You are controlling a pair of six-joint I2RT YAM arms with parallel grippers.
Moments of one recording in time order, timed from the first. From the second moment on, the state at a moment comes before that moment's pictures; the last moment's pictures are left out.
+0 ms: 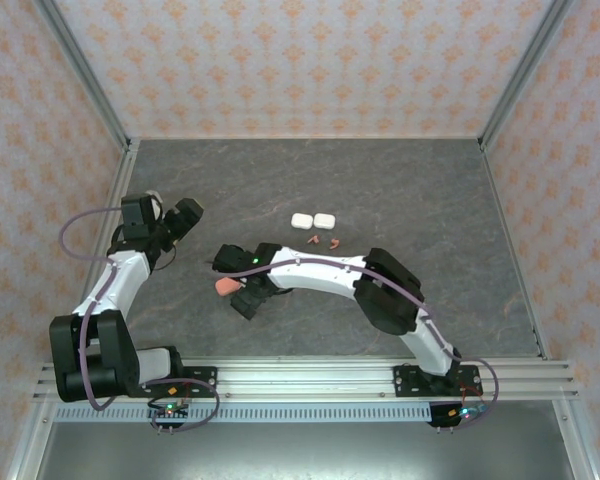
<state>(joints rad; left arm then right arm) 0.21 1.26 0.73 -0.19 0.33 -0.70 1.16 2.17 1.74 -0.92 0.14 0.21</state>
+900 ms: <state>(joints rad) 0.21 1.22 0.71 -0.21 0.34 -0.70 1.13 2.32 1.92 -1.00 0.04 0.23</state>
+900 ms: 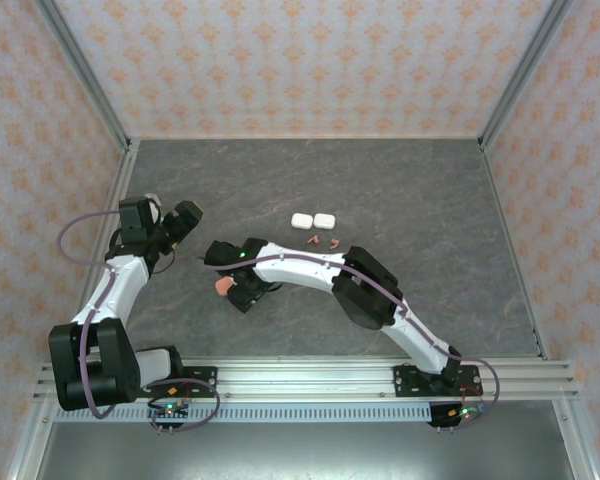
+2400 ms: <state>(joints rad) -0.21 1.04 0.84 -0.22 0.81 -0.59 0.92 1.38 1.20 -0.39 0.23 -0.18</state>
